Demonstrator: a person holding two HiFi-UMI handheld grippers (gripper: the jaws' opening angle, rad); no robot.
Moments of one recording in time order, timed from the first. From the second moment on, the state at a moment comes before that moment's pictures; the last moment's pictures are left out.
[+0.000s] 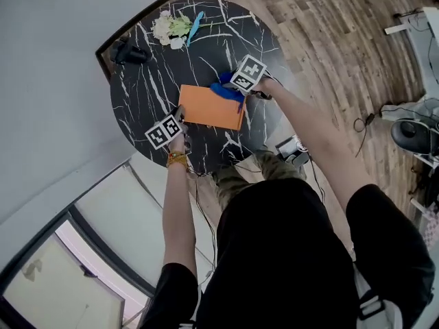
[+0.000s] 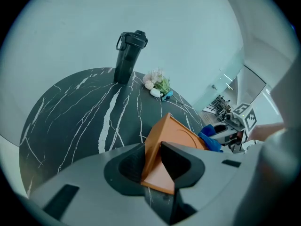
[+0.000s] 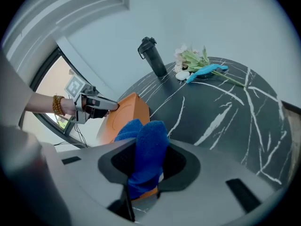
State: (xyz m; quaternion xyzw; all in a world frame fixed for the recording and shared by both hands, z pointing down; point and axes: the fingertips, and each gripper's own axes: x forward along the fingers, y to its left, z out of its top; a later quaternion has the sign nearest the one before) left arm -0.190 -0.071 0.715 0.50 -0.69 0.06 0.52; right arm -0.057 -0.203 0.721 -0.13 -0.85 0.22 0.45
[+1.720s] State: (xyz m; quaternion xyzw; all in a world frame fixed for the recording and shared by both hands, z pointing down) left arm -0.182 -0.084 0.714 0.67 -0.48 0.20 0.54; right arm 0.110 -0.055 0.735 0.67 -0.59 0.45 0.09
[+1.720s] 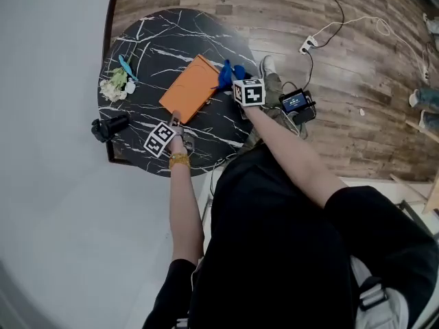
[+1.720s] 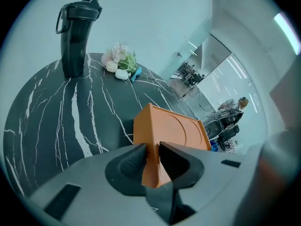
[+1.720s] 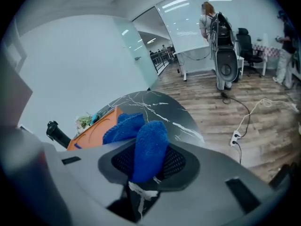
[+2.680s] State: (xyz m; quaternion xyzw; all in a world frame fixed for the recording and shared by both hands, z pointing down) left arm -0.181 -0.082 0.714 0.69 -0.45 0.19 0.53; right arm -0.095 -0.017 0.705 0.38 -0.83 0.33 0.25
